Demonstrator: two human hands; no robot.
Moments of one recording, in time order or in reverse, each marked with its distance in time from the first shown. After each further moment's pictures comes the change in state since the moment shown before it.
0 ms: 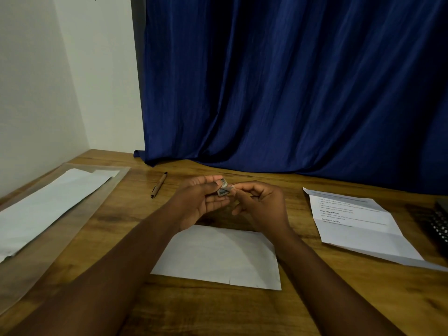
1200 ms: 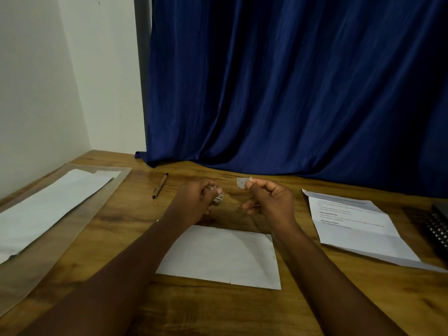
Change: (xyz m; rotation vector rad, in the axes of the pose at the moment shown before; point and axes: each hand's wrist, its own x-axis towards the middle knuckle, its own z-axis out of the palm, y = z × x) left_hand 0.015 -0.018 -0.028 1.012 0.158 0.439; right_hand 0.003 -0.011 -0.010 0.194 0.125 0.209
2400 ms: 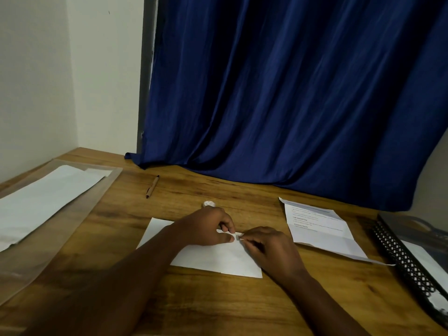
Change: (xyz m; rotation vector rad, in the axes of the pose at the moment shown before) left_hand -0.021 0.018 0.025 0.242 -0.519 0.282; right_hand -0.072 0.018 -0.060 -1.213 -0.232 -0.492
